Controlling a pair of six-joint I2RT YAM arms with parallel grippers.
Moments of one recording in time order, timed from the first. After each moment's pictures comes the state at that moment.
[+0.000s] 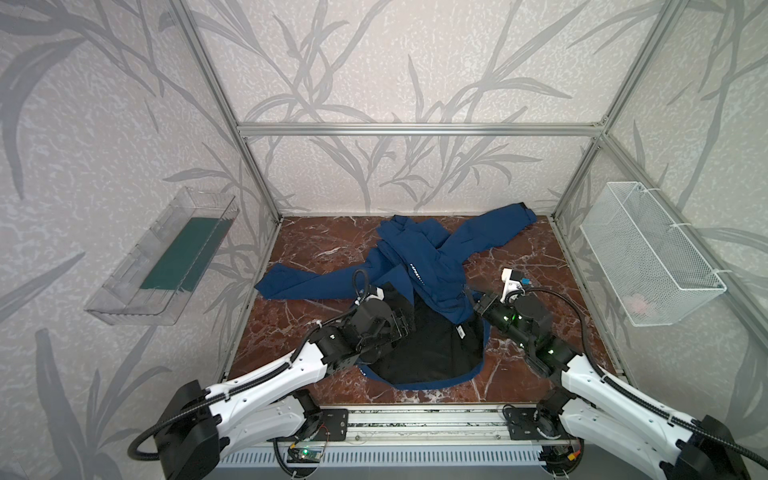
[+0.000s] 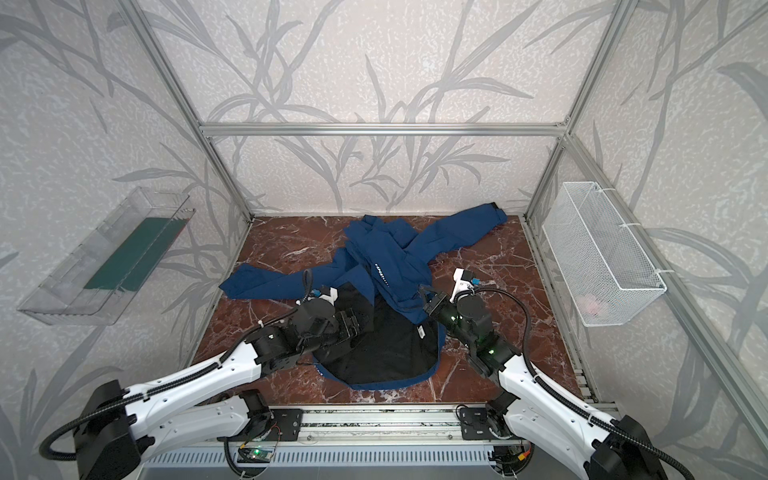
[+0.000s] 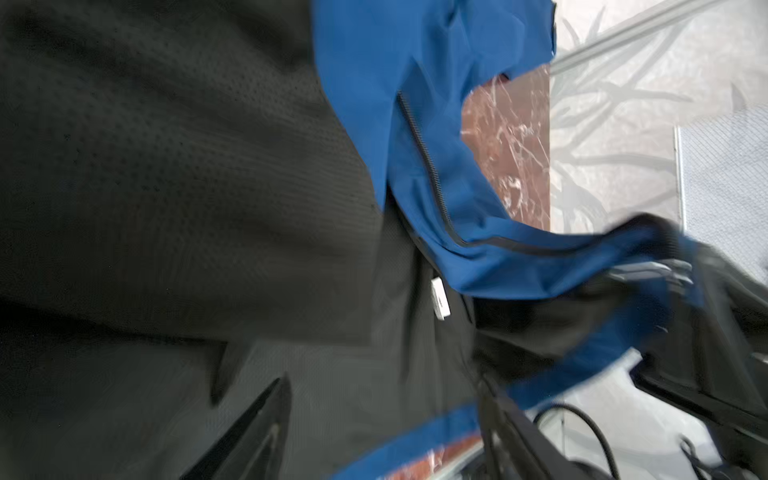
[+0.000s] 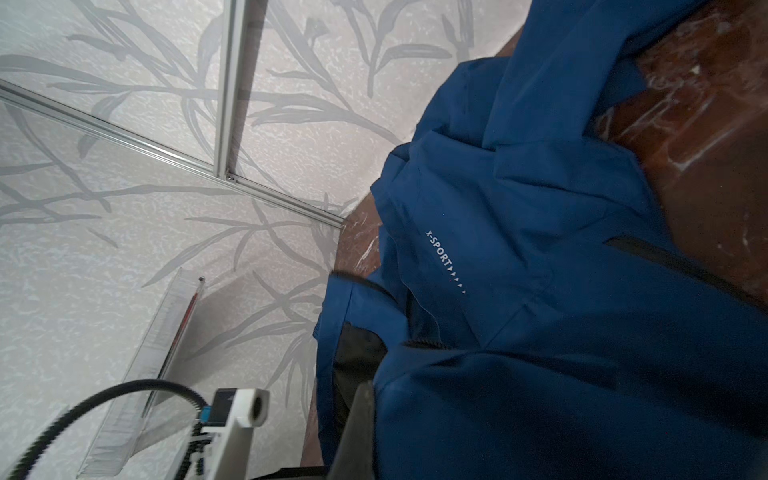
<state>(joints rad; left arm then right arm) -0.84 1.02 0.70 -0.38 -0.03 -1.10 0.60 0.88 0.43 0.22 -0.01 1.08</state>
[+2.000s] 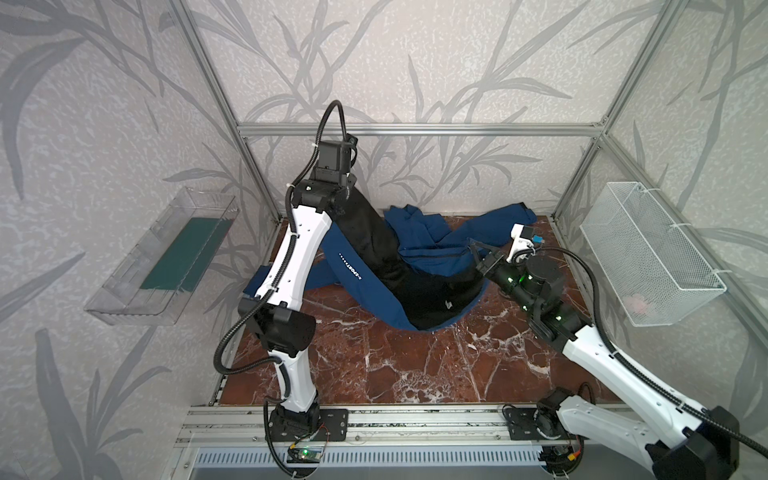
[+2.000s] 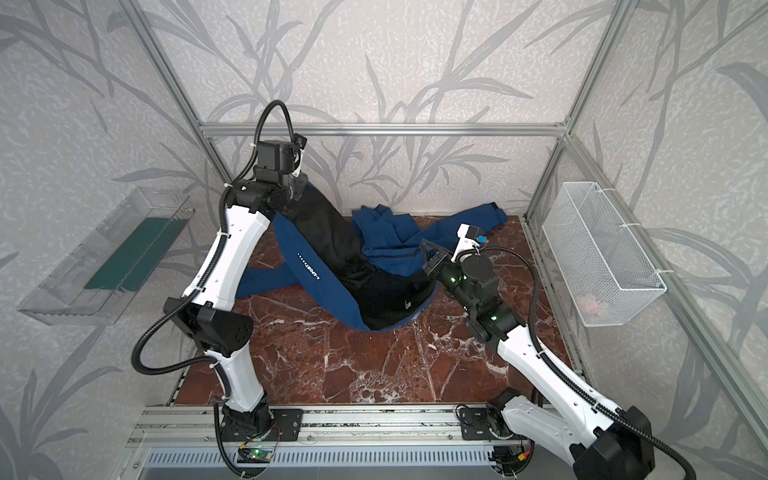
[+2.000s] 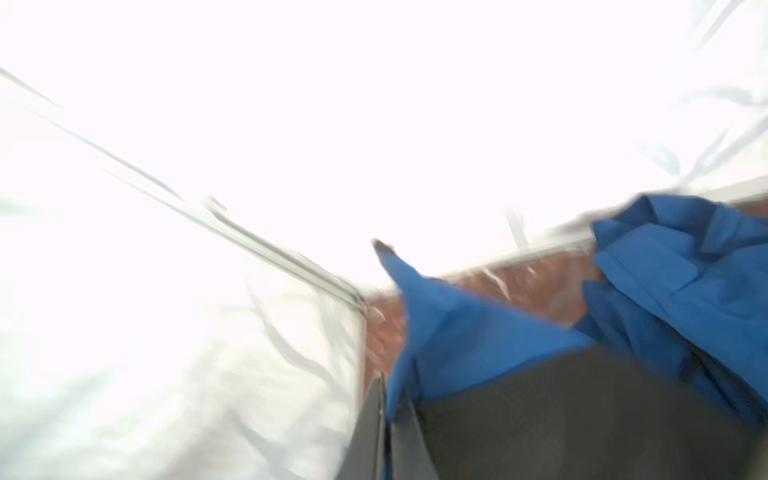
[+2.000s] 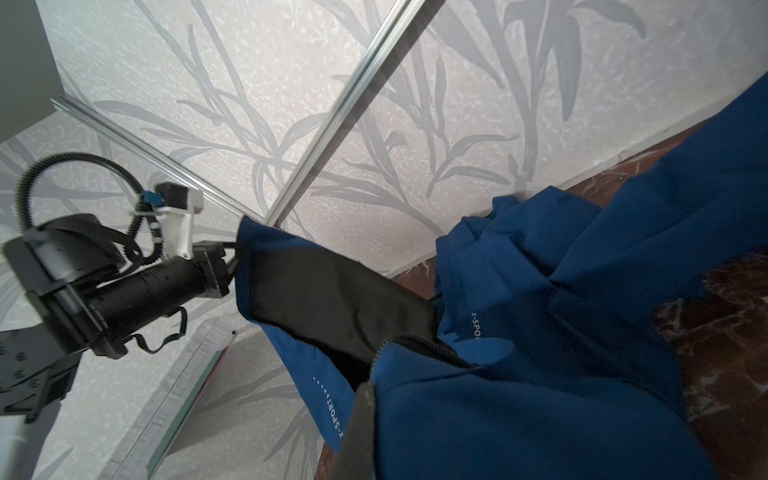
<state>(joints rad) -0.31 1.84 2.22 -0.76 -0.53 0.47 0.57 1.01 0.83 0.14 0.03 0.89</state>
